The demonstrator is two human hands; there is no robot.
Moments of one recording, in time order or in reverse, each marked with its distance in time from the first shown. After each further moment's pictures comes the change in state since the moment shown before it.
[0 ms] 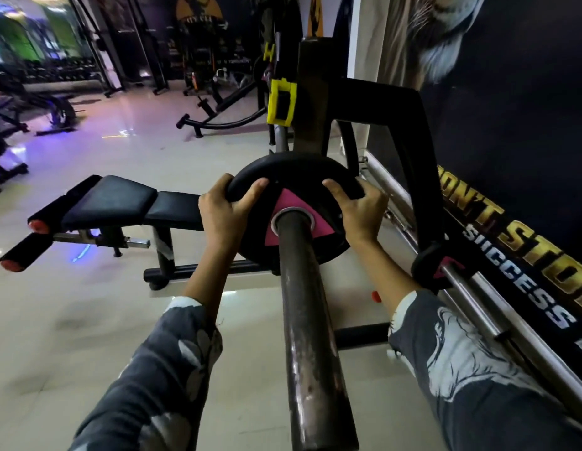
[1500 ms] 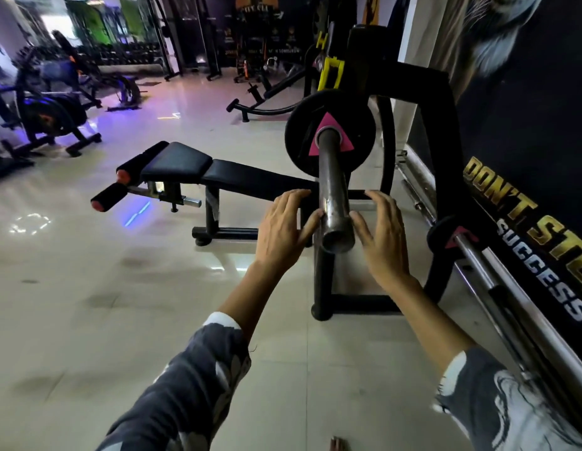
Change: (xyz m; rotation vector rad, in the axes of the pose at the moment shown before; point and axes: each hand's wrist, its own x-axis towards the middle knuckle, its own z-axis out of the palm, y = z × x) left_hand -0.210 0.105 -0.102 0.288 -0.233 0.211; right_hand -0.192 -0.114 -0.145 -0.243 -0.413 -0.101
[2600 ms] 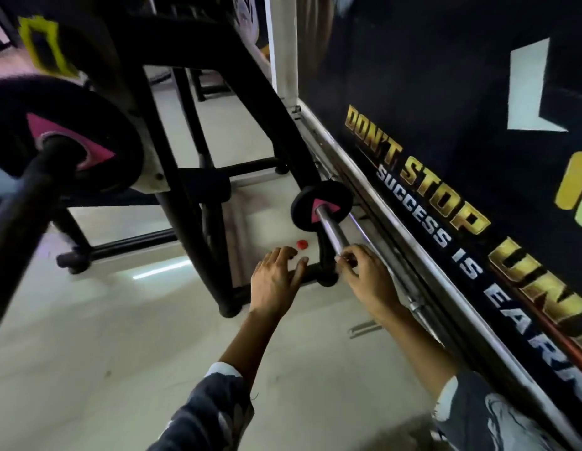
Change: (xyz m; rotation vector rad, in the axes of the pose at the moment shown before) left_hand 0.019 0.172 0.350 -0.030 -0.362 -0.097; right_hand 0.006 0.325 -0.202 -0.250 -0.114 0.383
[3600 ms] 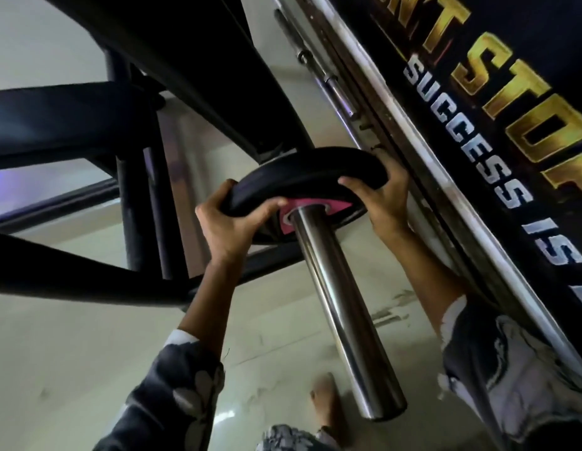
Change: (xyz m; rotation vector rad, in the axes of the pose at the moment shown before) left_hand 0.261 -0.178 0.309 -0.607 0.198 -0.234; right_hand 0.333 0.283 0.207 0.699 0.208 0.133
